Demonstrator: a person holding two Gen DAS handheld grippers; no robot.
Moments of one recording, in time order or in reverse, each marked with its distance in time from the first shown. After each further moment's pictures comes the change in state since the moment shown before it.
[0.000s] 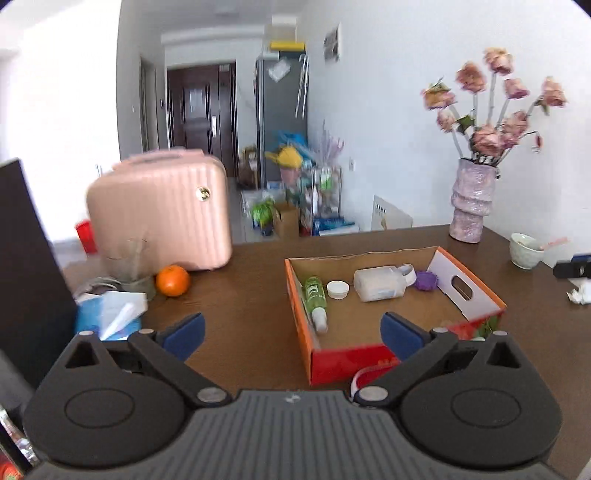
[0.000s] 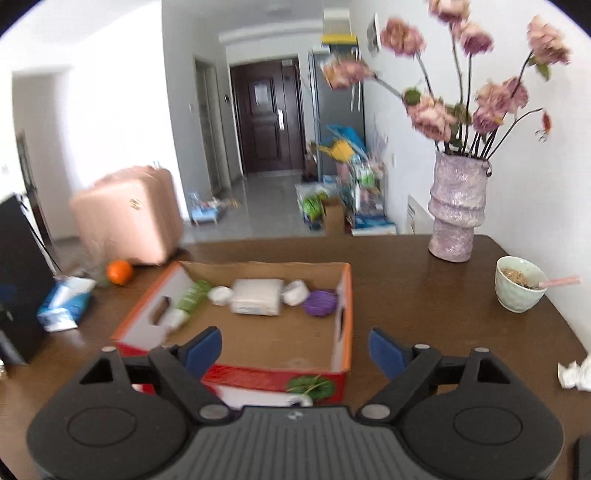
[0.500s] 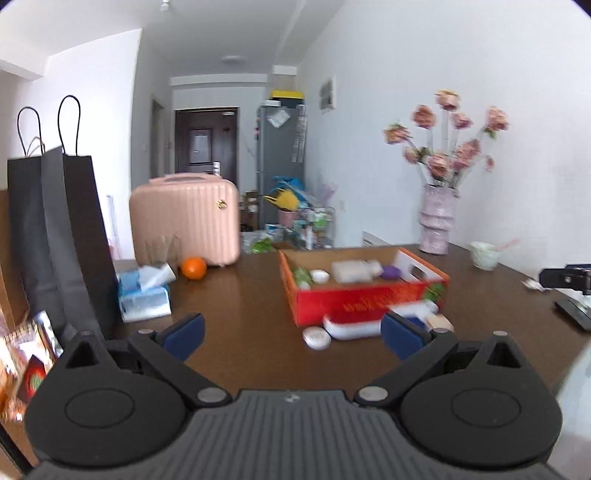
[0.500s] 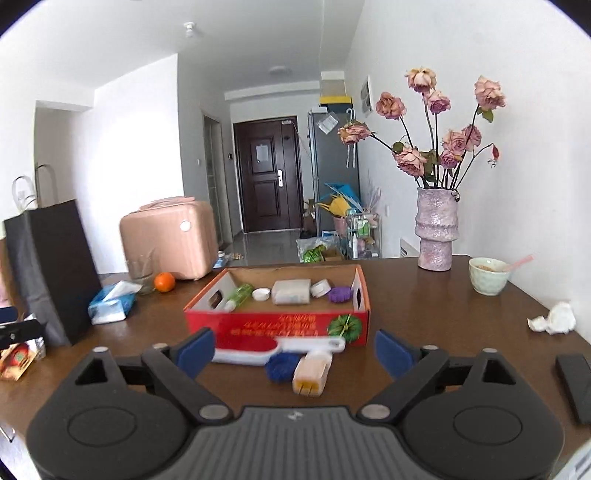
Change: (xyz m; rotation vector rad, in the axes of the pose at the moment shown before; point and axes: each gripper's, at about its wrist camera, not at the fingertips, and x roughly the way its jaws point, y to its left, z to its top) left arm -0.169 -0.008 -0.131 -0.023 -0.149 -0.042; right arm -0.152 0.072 -0.146 -0.016 -0.202 -0.040
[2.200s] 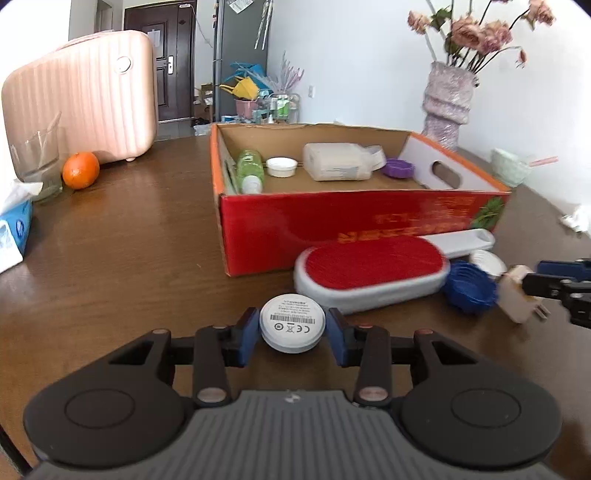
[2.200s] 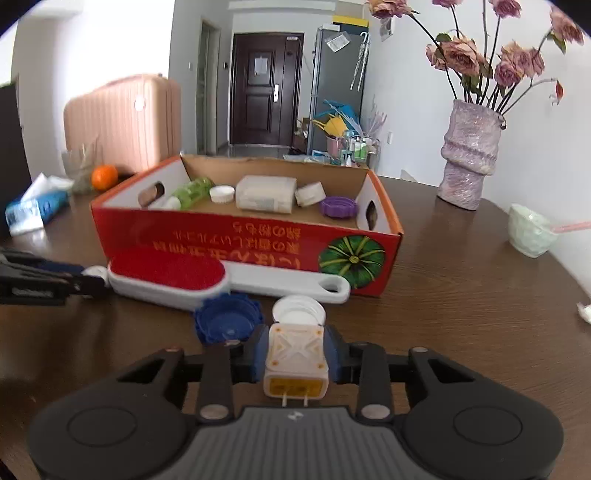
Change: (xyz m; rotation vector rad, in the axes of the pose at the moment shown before) left arm 0.294 -0.021 -0.029 -0.013 0.366 -0.130; right arm 0.232 -0.013 -0.031 -0.131 0.318 -0.073
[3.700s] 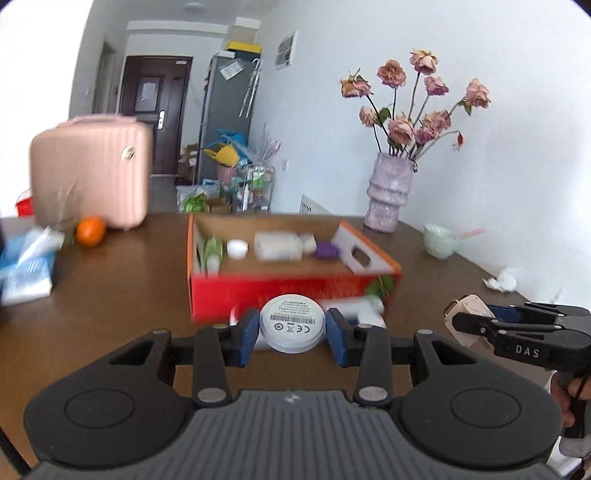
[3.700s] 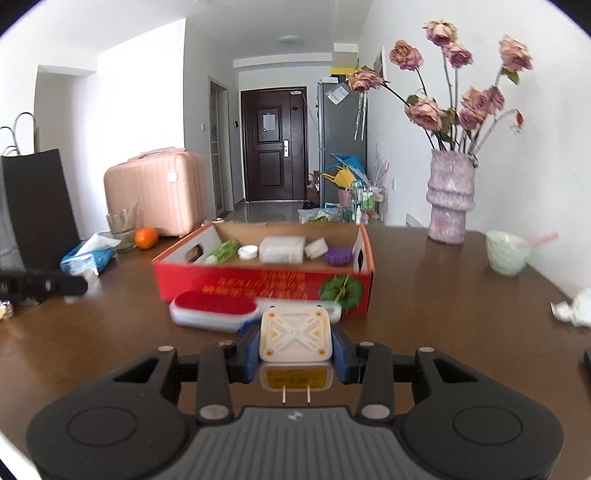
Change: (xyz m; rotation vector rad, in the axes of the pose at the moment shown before) left arm -0.134 -0.042 0.017 -0.028 -0.233 -0.074; right arm -0.096 -0.029 -0.002 0.058 -0.214 0.089
